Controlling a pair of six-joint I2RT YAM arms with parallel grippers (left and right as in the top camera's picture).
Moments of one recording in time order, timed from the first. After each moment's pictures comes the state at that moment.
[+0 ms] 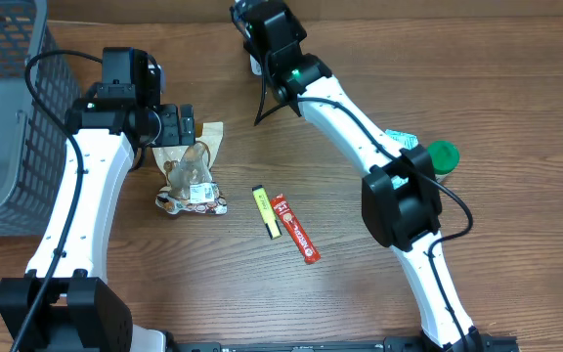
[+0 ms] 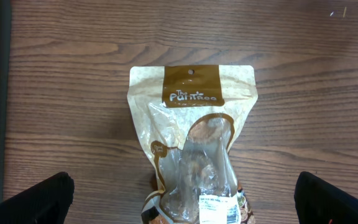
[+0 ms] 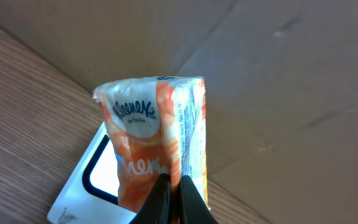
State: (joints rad) left arm -0.02 1.64 1.43 -0.91 -0.04 -0.10; right arm 0.55 2.47 2.23 -0.22 0.41 -0.41
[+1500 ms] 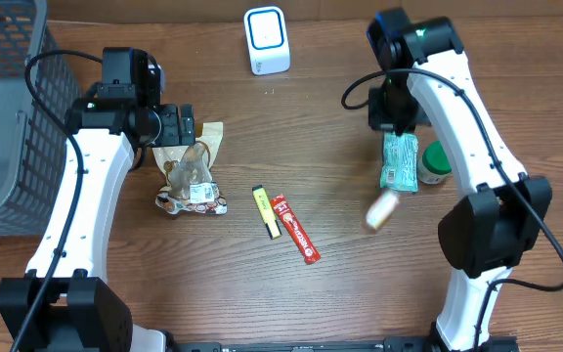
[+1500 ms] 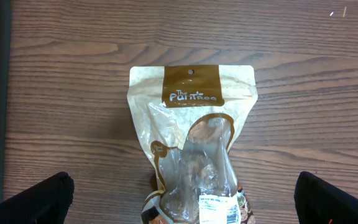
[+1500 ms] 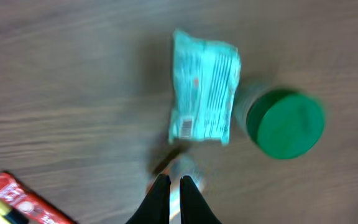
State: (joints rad) left arm -0.02 1.64 1.43 -0.90 -0.04 -0.10; right arm 0.26 2.08 2.03 -1.54 0.14 0.36
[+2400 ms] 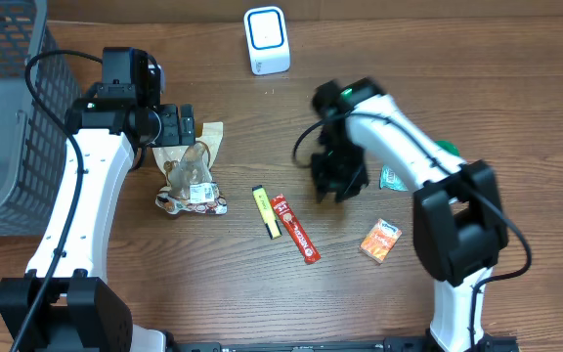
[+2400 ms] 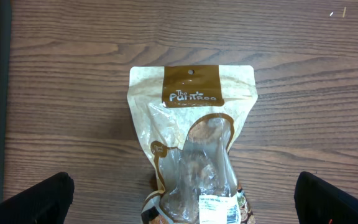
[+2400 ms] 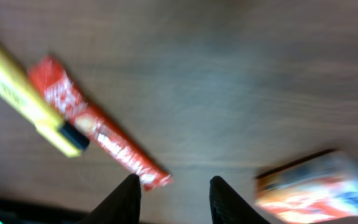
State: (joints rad) left arm -0.02 1.64 1.43 -0.90 -0.04 -0.10; right arm 0.48 2.10 1.66 -1.37 -0.27 0.38
